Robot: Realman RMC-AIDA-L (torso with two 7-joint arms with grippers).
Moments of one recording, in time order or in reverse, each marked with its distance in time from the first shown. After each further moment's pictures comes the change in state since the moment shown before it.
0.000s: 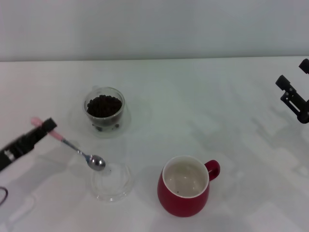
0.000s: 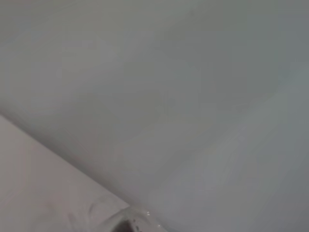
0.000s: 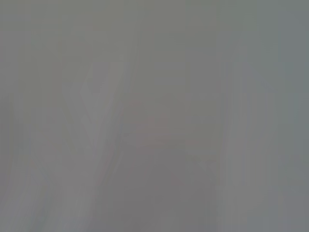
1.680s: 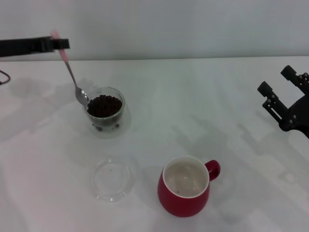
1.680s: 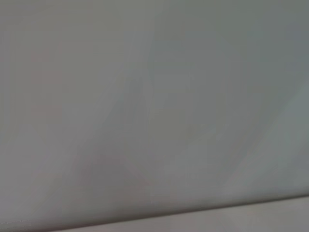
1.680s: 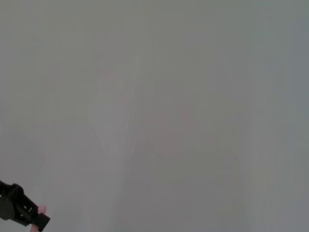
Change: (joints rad) left arm -0.470 0.100 0.056 0.341 0.571 0.337 -0.565; right arm 0.001 0.002 -0.011 0.153 -0.002 -0.016 -0.080
